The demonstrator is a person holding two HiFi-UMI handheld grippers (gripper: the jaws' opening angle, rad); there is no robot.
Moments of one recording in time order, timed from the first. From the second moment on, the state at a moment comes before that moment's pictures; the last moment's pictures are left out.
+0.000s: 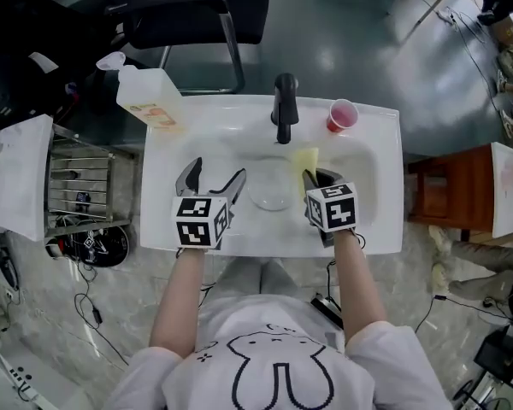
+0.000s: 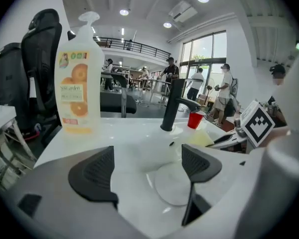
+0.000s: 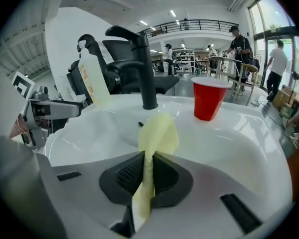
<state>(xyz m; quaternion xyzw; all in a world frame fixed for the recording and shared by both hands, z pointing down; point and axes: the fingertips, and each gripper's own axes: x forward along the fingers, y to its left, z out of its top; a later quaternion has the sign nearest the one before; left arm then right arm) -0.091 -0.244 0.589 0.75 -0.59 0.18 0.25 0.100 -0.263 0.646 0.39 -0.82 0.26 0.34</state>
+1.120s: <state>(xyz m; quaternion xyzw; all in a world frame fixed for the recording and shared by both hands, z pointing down) -0.040 -0.240 0.737 0.65 -0.44 0.24 0.57 0.092 -0.250 0.758 0.33 -0.74 0.37 0.45</state>
